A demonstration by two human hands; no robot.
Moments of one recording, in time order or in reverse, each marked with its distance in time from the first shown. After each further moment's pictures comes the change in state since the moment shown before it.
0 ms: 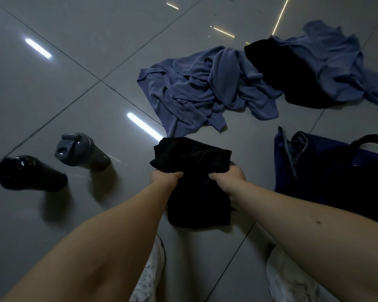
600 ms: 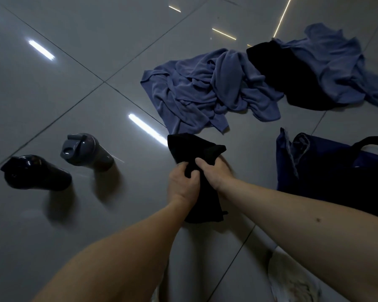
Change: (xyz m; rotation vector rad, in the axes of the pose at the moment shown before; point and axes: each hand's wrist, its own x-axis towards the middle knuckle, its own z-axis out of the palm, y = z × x) left_hand -0.052 -0.008 0.022 0.156 0.036 0.599; right_hand -0.011 -0.028 0.029 -0.008 -0.116 -0.162
